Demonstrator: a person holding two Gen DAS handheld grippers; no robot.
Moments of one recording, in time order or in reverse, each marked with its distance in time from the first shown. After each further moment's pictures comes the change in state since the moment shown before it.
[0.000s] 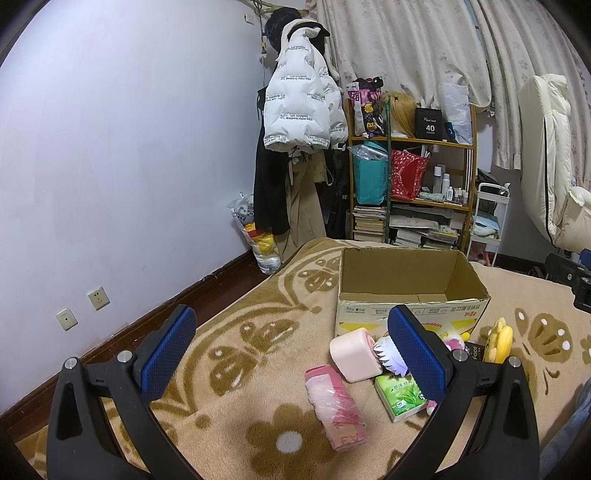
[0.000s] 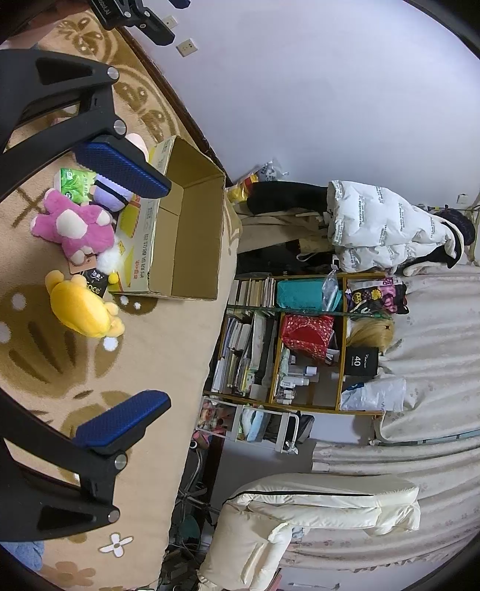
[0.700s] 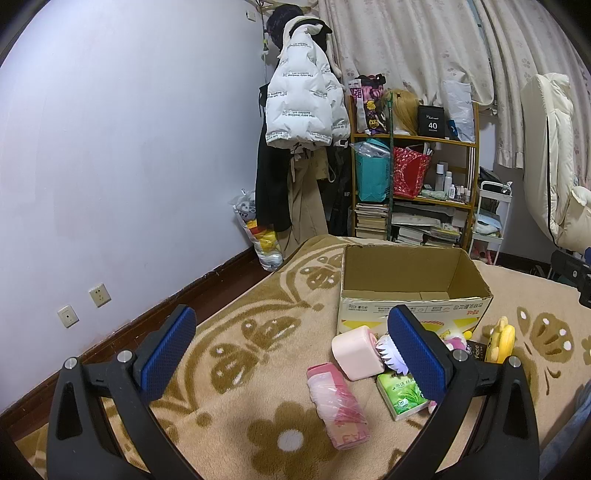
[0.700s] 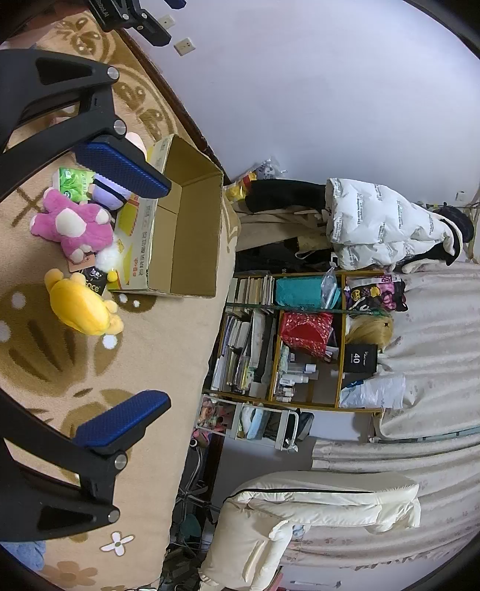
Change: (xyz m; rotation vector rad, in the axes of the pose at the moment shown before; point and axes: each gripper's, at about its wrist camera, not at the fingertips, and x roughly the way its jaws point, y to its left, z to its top) left arm 0.008 -0.004 -0.005 0.004 0.012 0.008; right arm 0.000 -0.007 -0.006 0.006 -0.002 -0.004
